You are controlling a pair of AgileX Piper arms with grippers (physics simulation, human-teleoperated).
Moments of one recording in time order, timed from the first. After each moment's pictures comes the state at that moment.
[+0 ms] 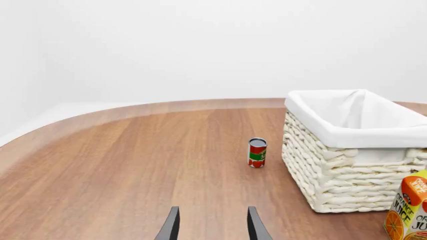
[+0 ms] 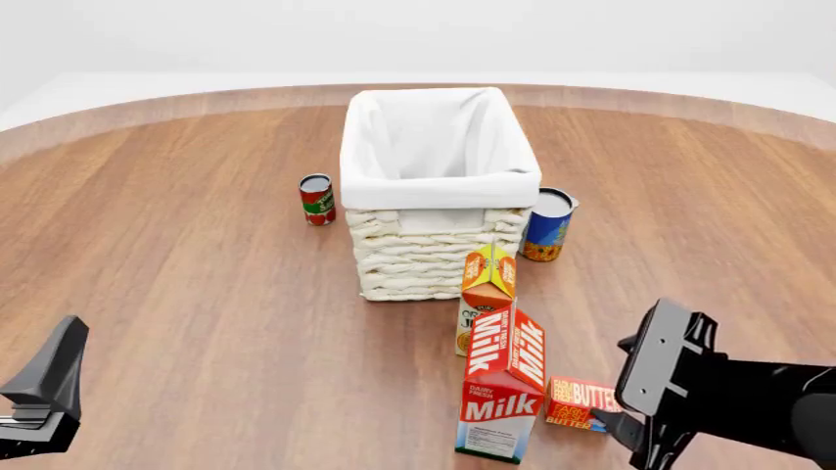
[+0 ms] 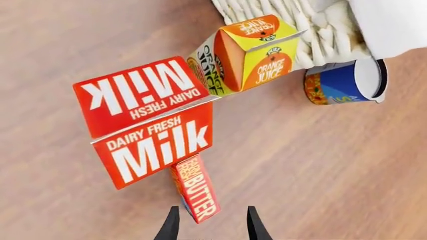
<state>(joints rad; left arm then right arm) 0.00 0.01 0.00 0.00 0.00 0.42 1.01 -0.34 0.33 -0.68</state>
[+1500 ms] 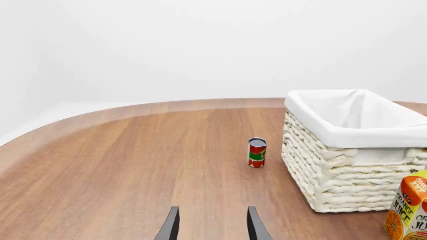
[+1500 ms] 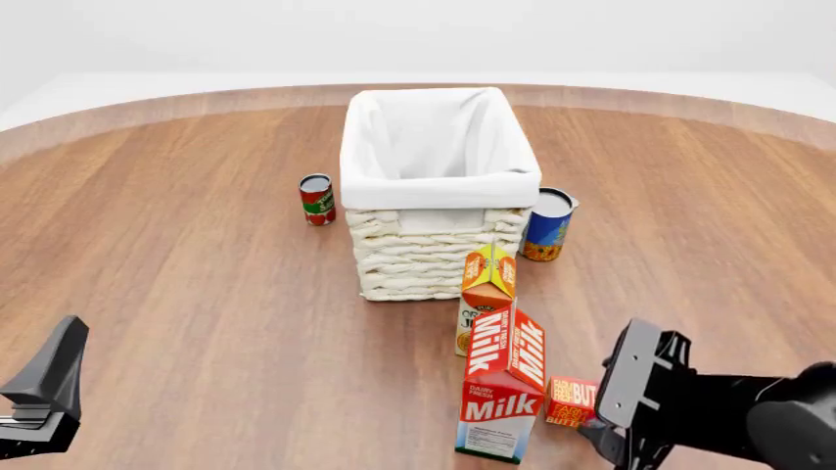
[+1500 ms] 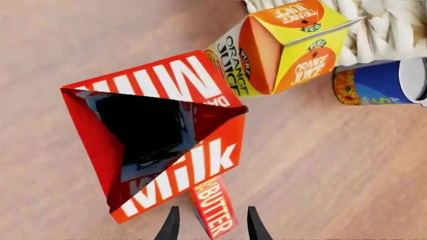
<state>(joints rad) 0.00 0.01 0.00 0.00 0.00 0.44 1.16 -0.29 0.19 -0.67</state>
